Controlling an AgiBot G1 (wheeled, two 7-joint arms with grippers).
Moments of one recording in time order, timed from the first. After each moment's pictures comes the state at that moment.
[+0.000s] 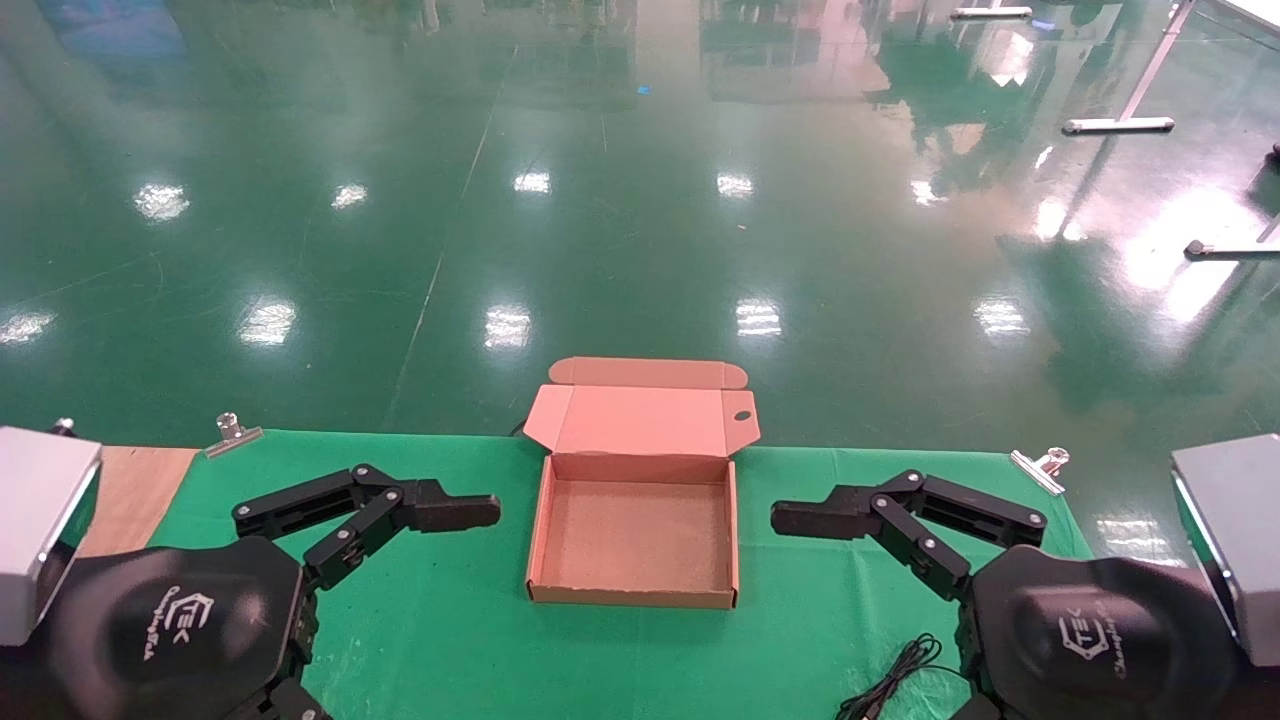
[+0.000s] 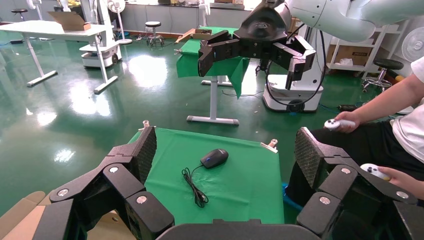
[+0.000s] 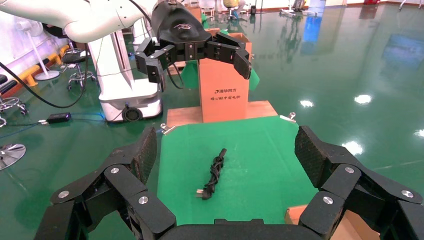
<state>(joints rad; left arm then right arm) -1.07 0.61 0.28 -1.28 0.73 1.50 -0.19 1.08 -0.61 -0.28 1.28 -0.73 -1.49 0.19</state>
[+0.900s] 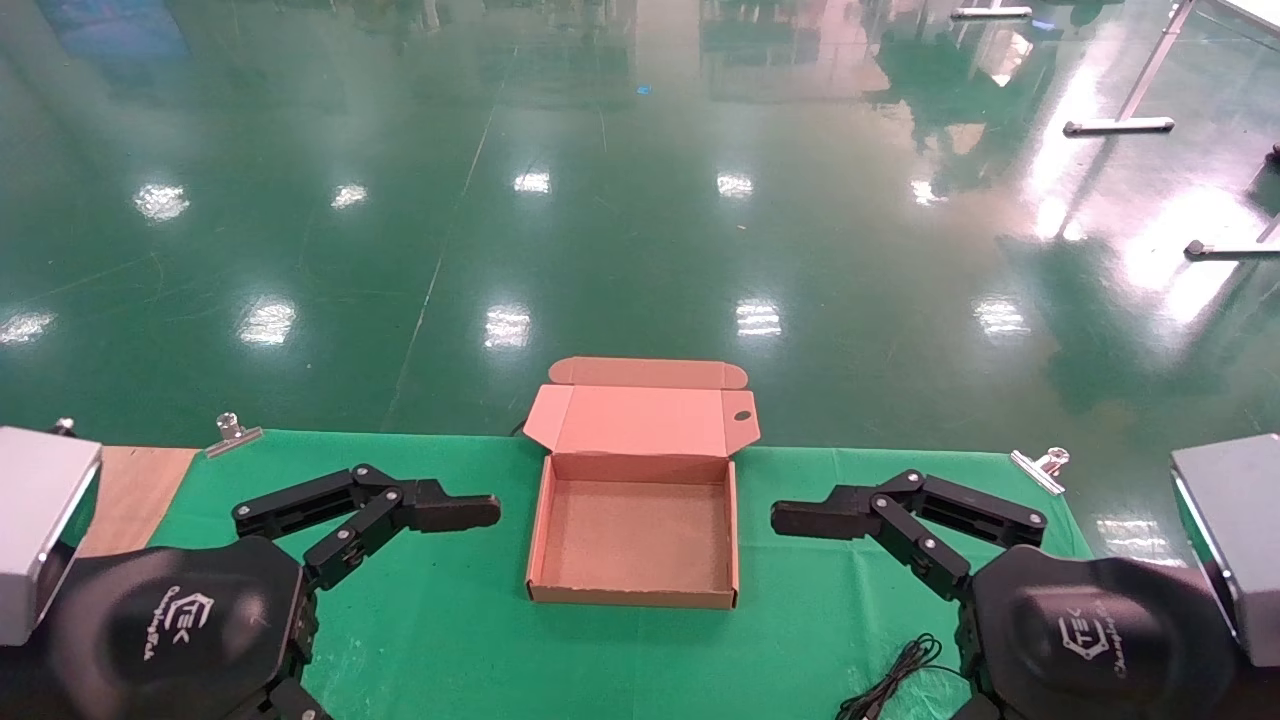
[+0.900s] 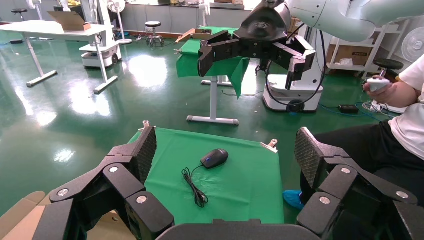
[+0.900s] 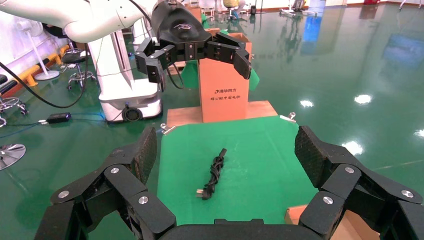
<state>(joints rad) -1.07 0.61 0.28 -1.28 0.73 1.50 -0.19 1.08 -0.61 -0.28 1.28 -0.73 -1.49 0.19</state>
